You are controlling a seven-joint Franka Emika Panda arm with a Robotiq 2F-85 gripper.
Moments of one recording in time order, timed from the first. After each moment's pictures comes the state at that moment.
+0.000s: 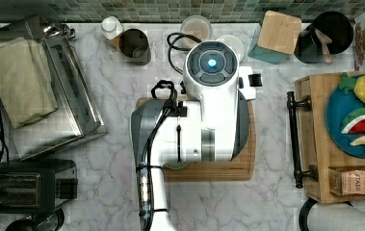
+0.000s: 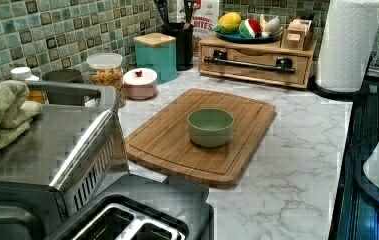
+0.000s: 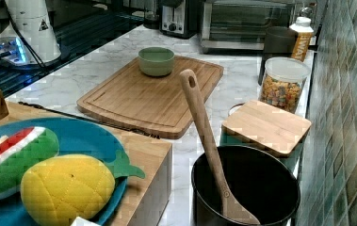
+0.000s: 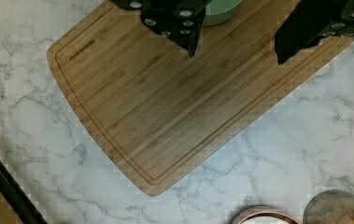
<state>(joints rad) 0.03 0.07 -0.04 -1.86 -0.05 0.27 -0.10</state>
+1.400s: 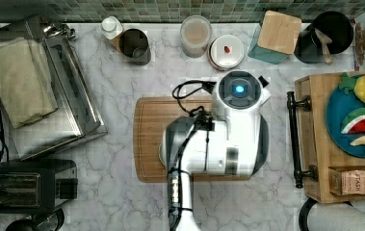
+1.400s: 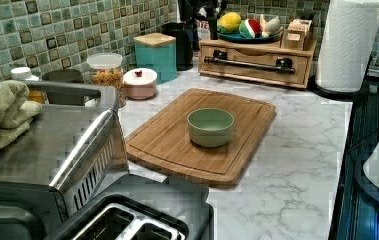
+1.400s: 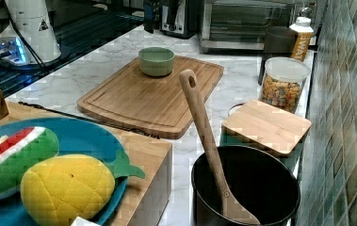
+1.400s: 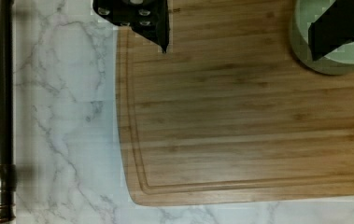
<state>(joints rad) -0.05 0.03 -0.07 -2.08 -0.10 0.38 -0.80</state>
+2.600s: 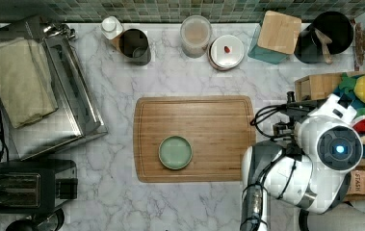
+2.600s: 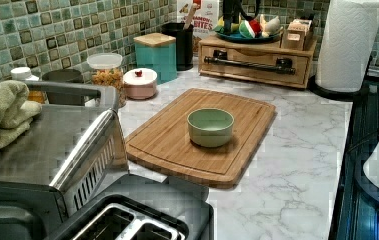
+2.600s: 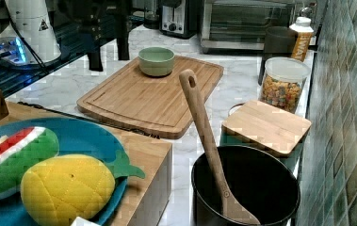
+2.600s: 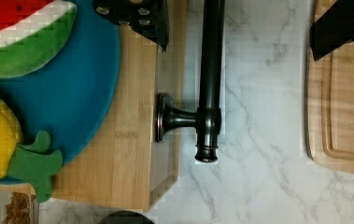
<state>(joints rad) -0.22 0.00 -0.26 -2.21 -0.19 0.84 -1.27</state>
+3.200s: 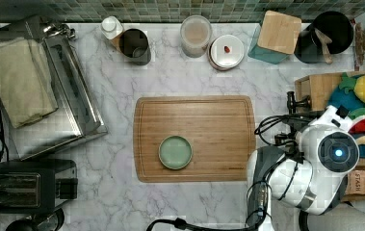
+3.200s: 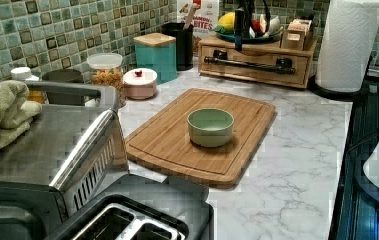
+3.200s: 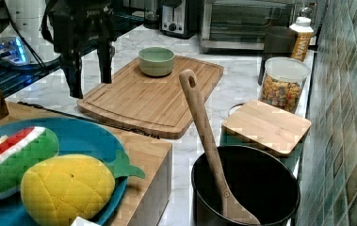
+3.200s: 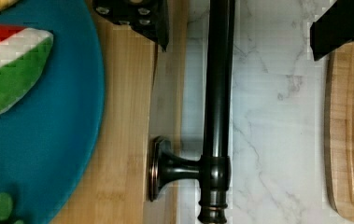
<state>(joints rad) -0.22 0.06 -0.30 -2.28 -0.20 0.91 -1.28</state>
